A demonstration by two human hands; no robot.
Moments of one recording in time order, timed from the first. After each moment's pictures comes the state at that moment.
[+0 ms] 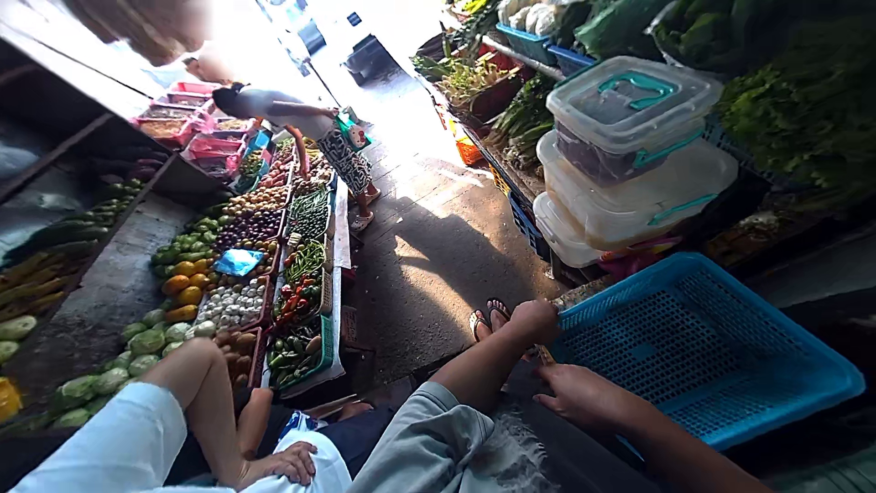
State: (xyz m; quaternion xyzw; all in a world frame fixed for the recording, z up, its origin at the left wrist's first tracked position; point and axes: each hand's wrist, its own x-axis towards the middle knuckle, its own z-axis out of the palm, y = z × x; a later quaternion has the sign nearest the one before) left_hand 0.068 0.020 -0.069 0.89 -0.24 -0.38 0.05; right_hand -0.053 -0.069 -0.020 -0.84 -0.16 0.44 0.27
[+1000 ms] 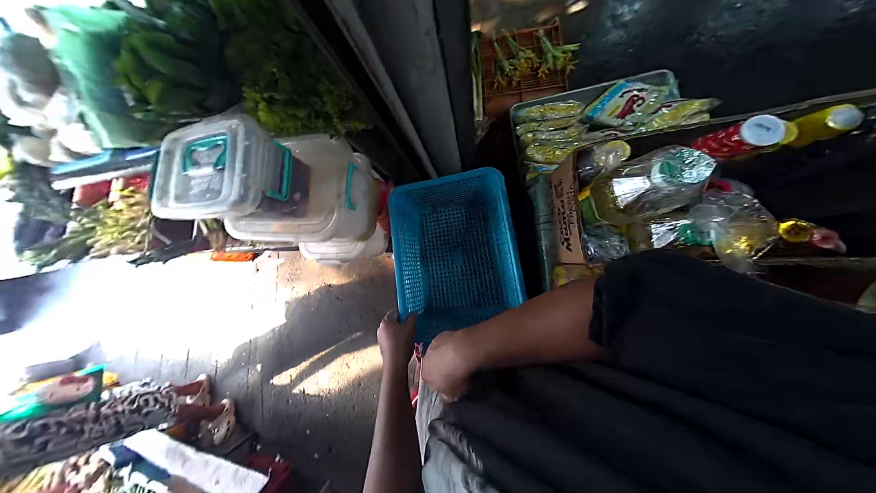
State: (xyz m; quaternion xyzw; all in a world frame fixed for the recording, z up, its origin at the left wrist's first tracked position) left_hand 0.076 0.014 -0.115 0.91 -0.23 -0.34 0.11; right_hand -0.051 -0.081 -0.014 -0.85 -0.13 0.39 0.33
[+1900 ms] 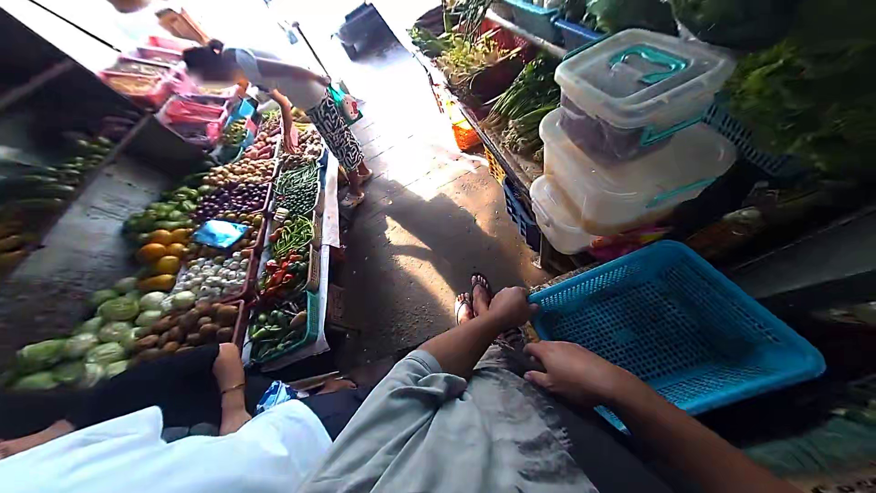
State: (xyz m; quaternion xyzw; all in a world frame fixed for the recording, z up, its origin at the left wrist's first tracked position) left_hand 0.080 0.051 -0.134 0.90 -0.16 -0.35 0.20; right_hand -0.037 -0.077 -0.033 -0.85 -0.17 0.45 0.22
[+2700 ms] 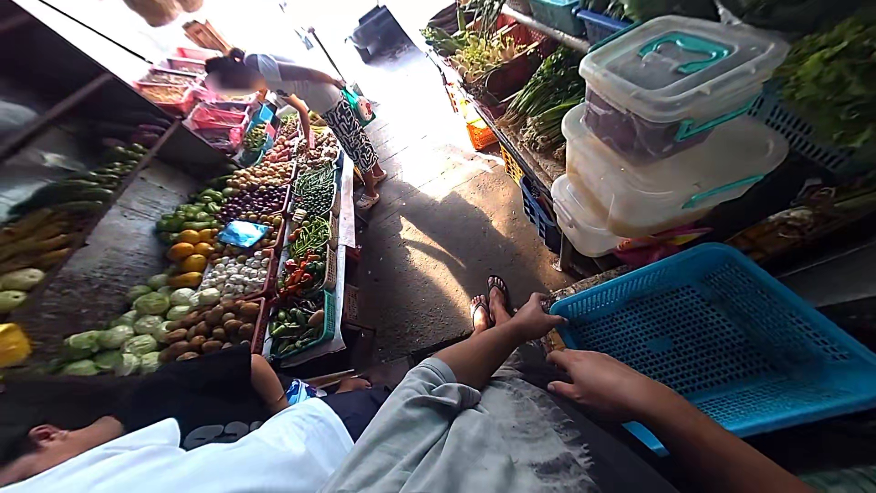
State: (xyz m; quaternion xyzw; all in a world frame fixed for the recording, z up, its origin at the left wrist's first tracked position) left_hand 0.058 0.065 -0.154 0.79 -0.03 -0.40 0.46; right_hand -0.036 -0.073 -0.036 -0.85 -0.17 0.45 0.20
